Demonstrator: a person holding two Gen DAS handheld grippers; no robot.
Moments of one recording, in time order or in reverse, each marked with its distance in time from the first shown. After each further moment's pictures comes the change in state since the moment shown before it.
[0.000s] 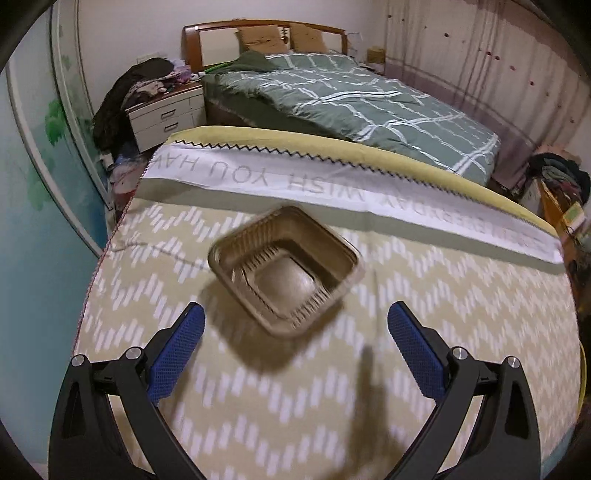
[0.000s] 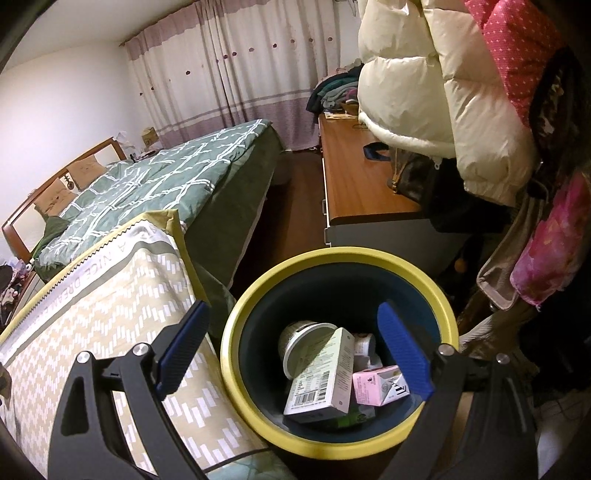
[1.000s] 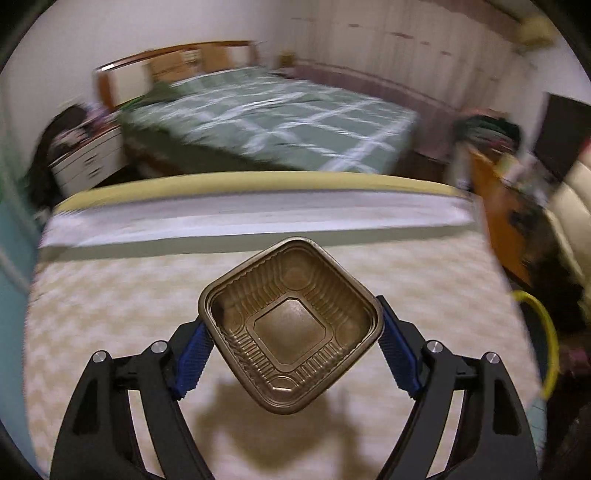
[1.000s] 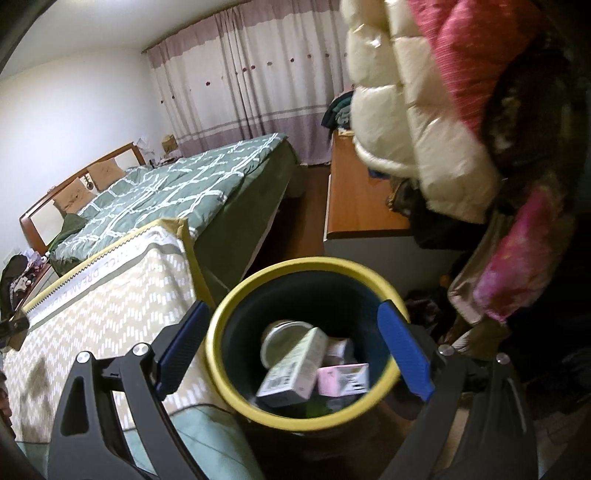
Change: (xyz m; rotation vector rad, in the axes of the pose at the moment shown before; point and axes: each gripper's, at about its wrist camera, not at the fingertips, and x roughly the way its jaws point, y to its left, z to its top) left arm -0.058 -0.166 -0.012 0.268 -0.051 -0.290; right arm -0.058 -0.054 -0.003 -0.047 -0.062 0.070
